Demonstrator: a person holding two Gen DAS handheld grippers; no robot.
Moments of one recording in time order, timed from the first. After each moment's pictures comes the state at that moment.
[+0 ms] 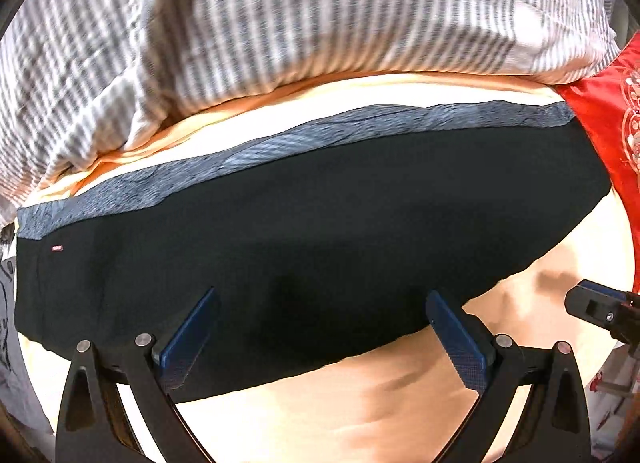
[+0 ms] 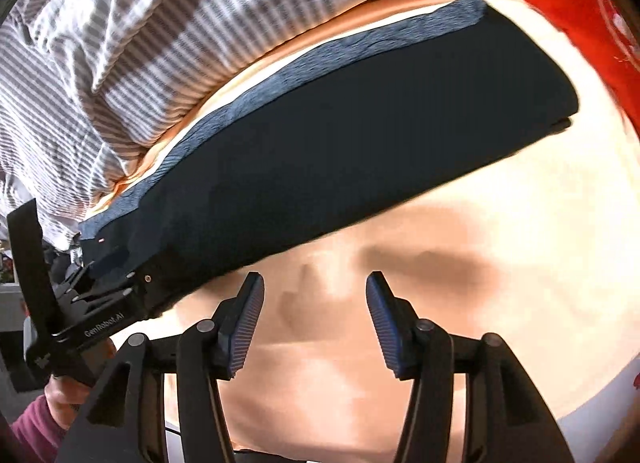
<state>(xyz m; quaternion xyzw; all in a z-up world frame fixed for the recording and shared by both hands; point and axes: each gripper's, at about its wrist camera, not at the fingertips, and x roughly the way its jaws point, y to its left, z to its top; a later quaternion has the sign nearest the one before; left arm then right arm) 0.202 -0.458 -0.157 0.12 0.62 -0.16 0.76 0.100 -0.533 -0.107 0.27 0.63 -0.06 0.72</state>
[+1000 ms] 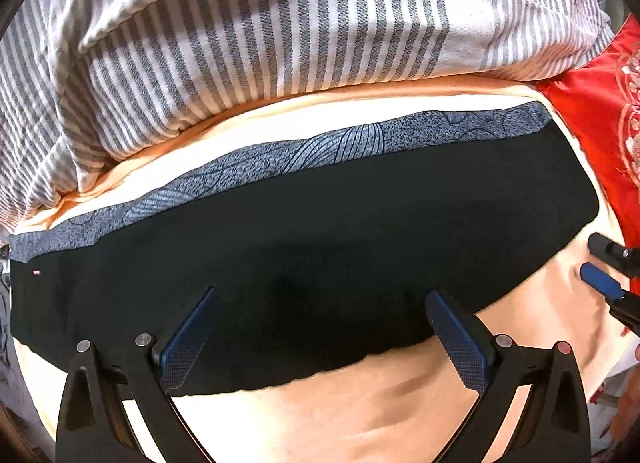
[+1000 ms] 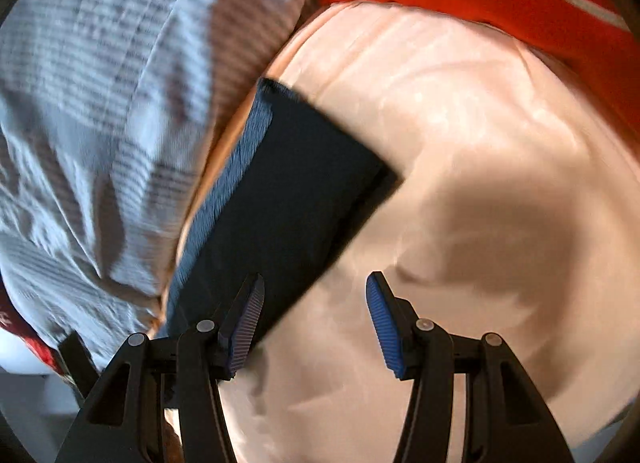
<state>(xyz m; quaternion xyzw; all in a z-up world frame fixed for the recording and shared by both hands) 0.195 -0.596 -0.172 0.13 0.61 -0.15 0.77 0.047 -0.706 -0.134 0.48 0.49 -0.13 0.72</state>
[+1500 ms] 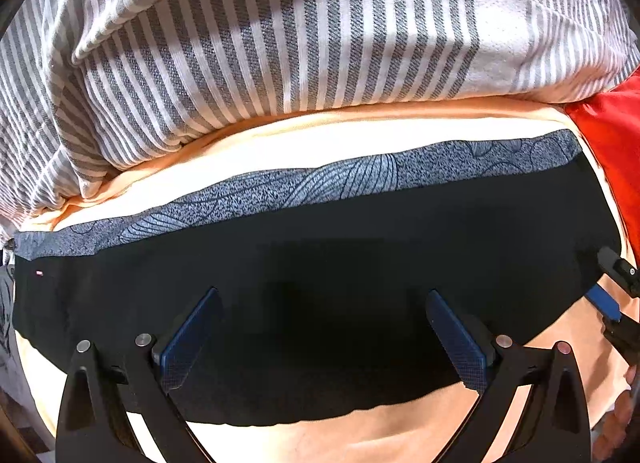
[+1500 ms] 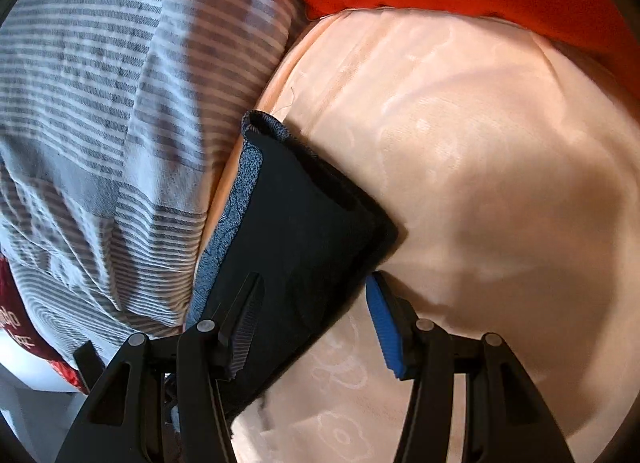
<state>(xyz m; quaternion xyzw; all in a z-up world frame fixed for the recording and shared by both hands) 0.221 -0.610 -0.184 0.12 0.60 -0.11 0.78 0.058 -0.729 -0.162 0.53 0.44 -0.11 0.72</state>
